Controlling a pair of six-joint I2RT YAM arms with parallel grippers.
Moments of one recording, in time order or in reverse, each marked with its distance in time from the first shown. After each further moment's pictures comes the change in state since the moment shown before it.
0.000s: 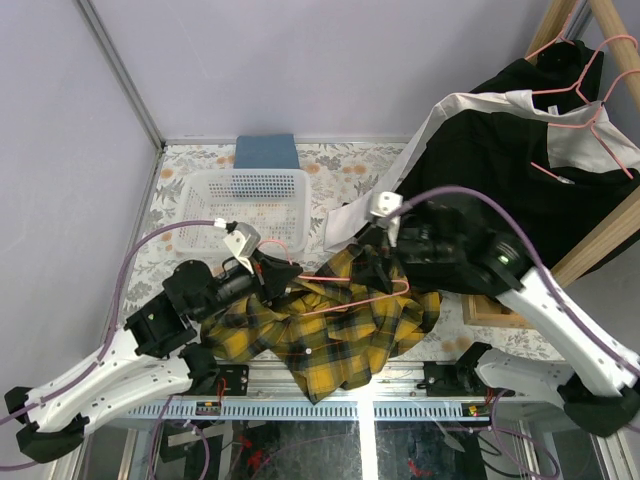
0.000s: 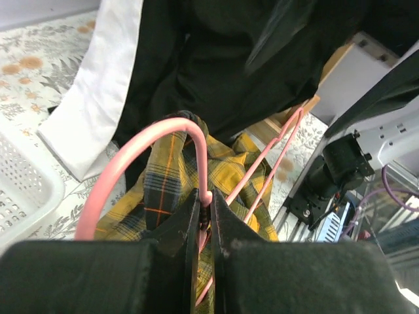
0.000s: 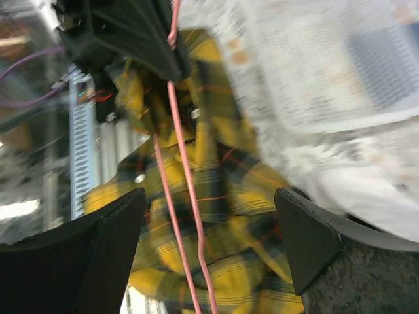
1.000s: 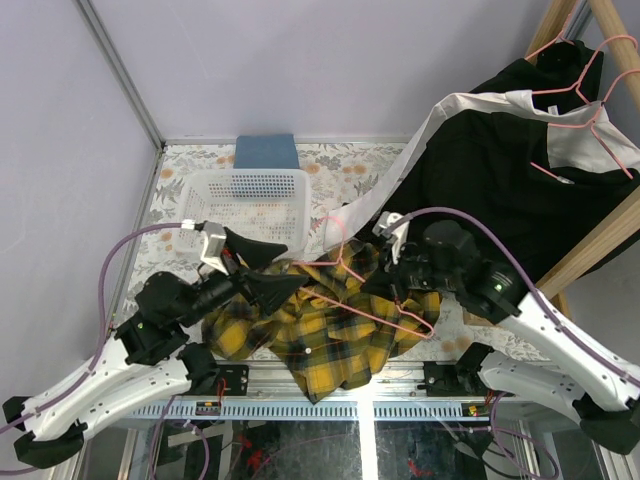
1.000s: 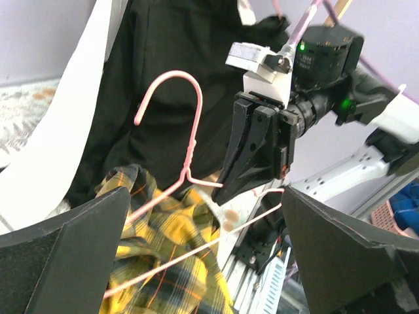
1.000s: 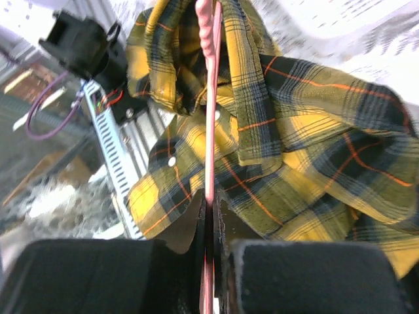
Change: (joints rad) left arm 0.000 -0.060 -0.033 0.187 0.053 -0.118; right arm 0.065 -0.082 -0.282 0.063 0.062 0.378
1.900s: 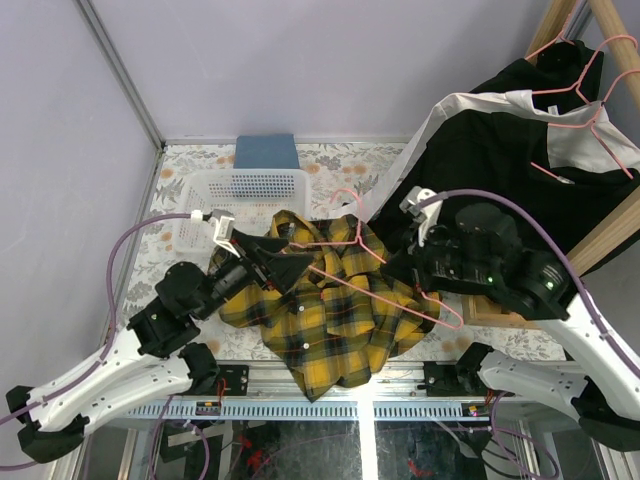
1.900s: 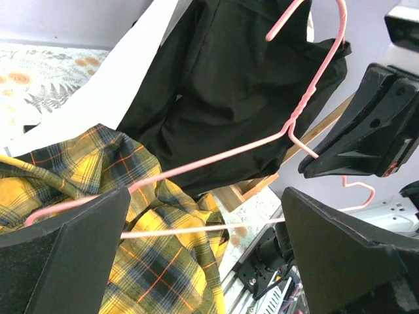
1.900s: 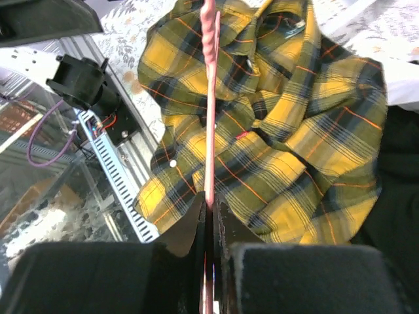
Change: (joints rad) left arm 0.000 0.079 0.011 0.000 -0.195 -0.150; right arm 0.003 0.010 0.356 -0.278 0.192 0.040
